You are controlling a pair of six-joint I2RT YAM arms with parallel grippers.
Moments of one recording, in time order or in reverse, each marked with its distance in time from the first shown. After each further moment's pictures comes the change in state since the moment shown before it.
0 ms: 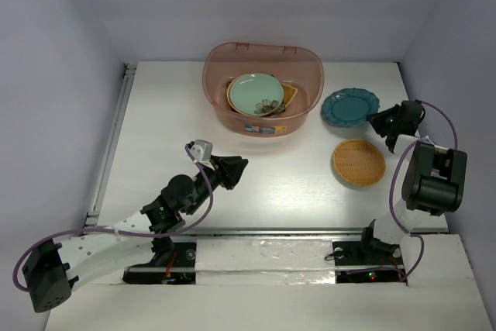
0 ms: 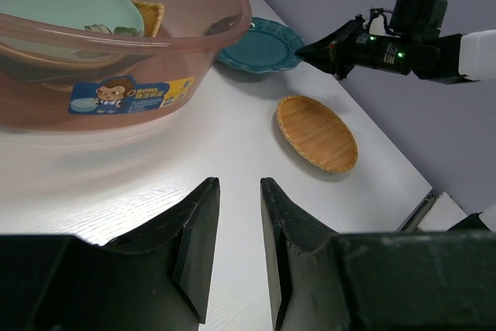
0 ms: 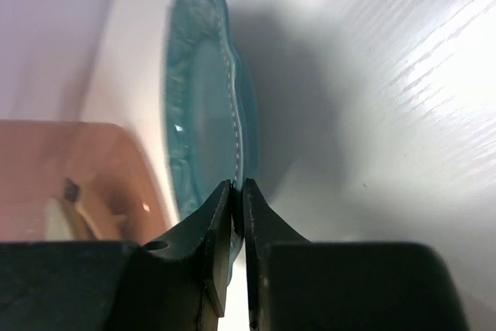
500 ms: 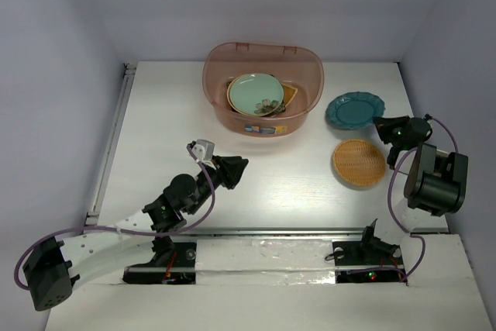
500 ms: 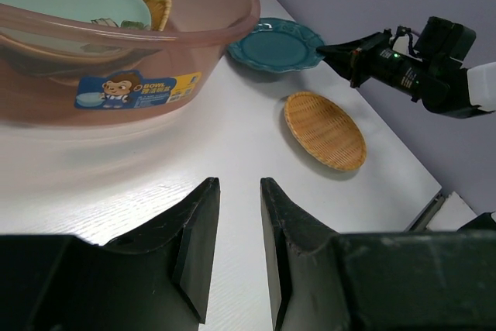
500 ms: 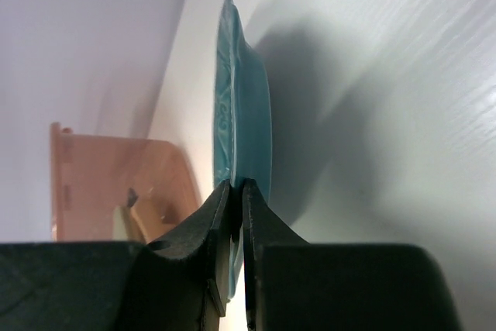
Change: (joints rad) left arm 0.000 0.025 0.000 0.006 -0.010 0.001; right arm -0.099 -0.004 -0.215 0.426 -0.138 0.174
